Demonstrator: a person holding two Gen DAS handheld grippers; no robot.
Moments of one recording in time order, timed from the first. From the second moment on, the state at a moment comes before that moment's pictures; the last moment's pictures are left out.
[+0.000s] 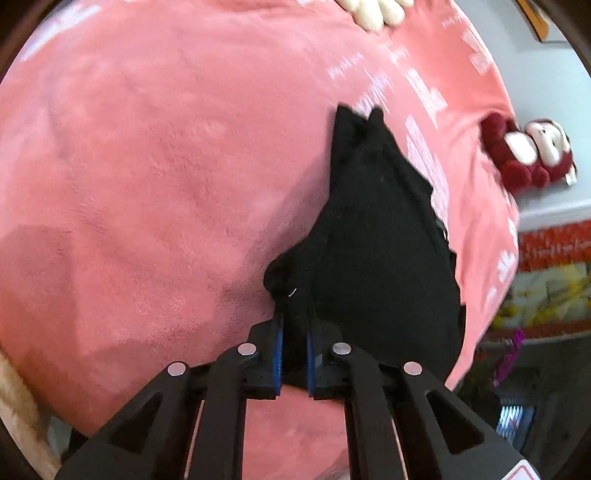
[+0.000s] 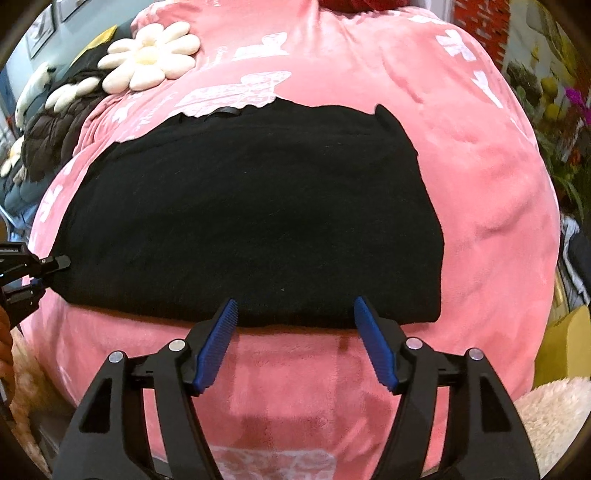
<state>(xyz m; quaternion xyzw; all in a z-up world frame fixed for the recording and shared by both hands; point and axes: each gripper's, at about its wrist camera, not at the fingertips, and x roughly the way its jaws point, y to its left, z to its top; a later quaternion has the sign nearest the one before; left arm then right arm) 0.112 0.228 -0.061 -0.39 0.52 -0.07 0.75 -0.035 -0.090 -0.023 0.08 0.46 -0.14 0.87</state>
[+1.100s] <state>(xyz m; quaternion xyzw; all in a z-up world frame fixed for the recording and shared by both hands) 0.045 -0.032 0.031 0.02 0.51 -0.22 0.83 -0.026 -0.188 0.027 0.25 0.39 -0.09 0.88</state>
